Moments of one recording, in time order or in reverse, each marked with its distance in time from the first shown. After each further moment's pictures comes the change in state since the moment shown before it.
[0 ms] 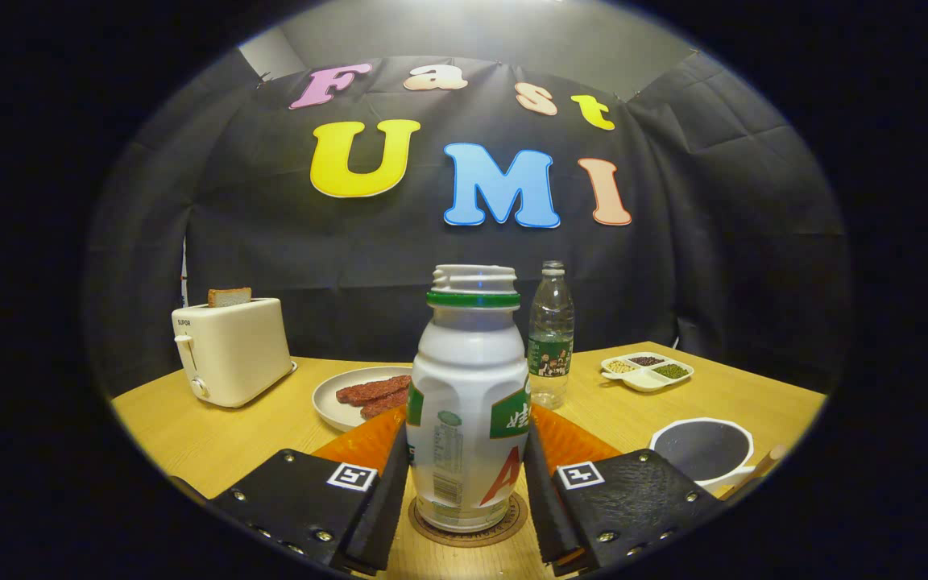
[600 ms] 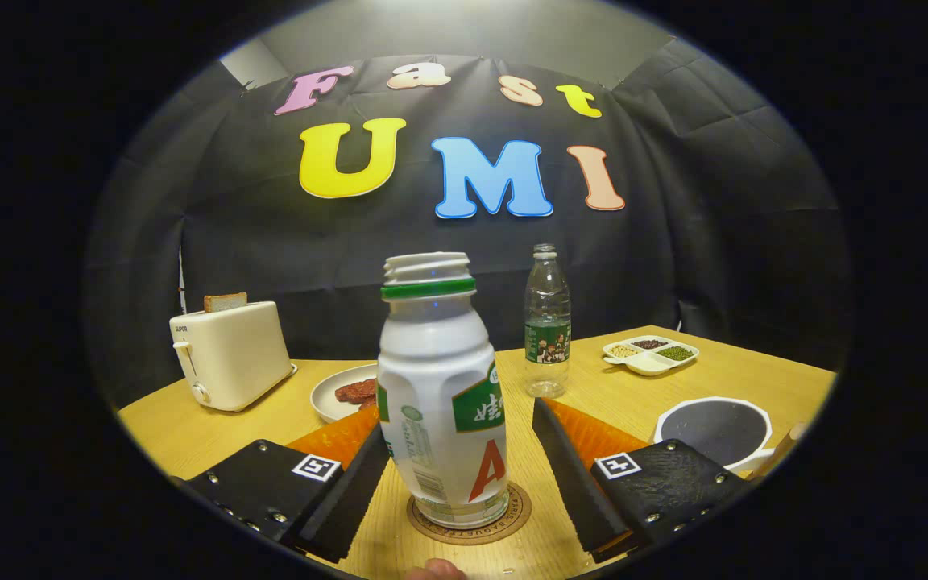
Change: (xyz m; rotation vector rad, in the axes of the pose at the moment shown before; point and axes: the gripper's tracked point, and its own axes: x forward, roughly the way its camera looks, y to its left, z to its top) arm 0.000 -0.005 -0.001 0.045 -0.011 0.009
